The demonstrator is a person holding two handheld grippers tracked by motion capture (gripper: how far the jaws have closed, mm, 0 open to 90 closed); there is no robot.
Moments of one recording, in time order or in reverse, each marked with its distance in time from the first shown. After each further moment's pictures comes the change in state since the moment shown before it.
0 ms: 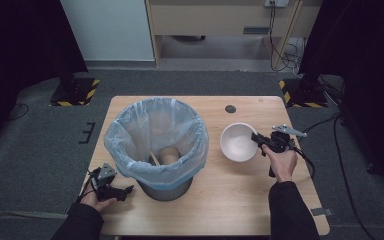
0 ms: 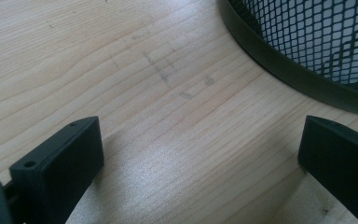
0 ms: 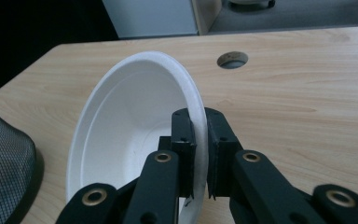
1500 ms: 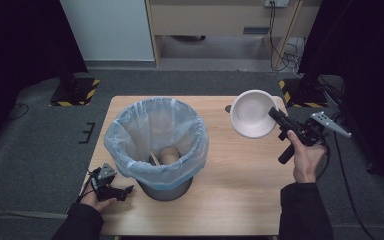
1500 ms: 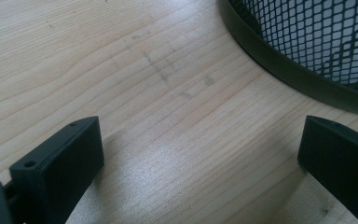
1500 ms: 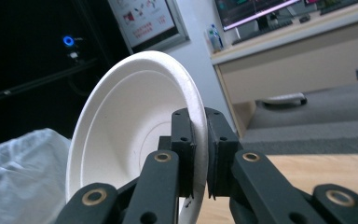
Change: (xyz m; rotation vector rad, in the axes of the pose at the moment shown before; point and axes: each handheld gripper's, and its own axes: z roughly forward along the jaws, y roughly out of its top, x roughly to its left) left arm 0.000 0.000 0.000 0.000 0.000 0.000; right arm 0.020 0.066 -0.085 -0.431 0.187 0.085
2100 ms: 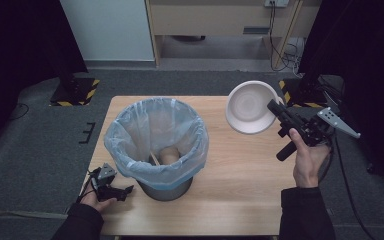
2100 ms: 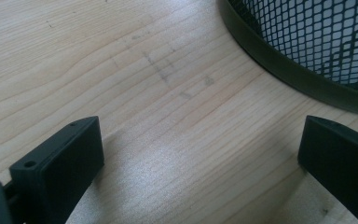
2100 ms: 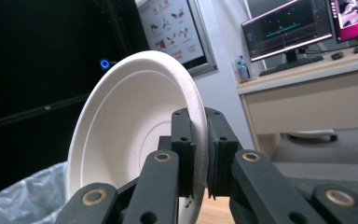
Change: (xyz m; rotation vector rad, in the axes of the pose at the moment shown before) left arm 0.000 0.000 0.000 0.000 0.000 0.000; right arm 0.040 0.026 -0.010 -0.106 0.110 -0.041
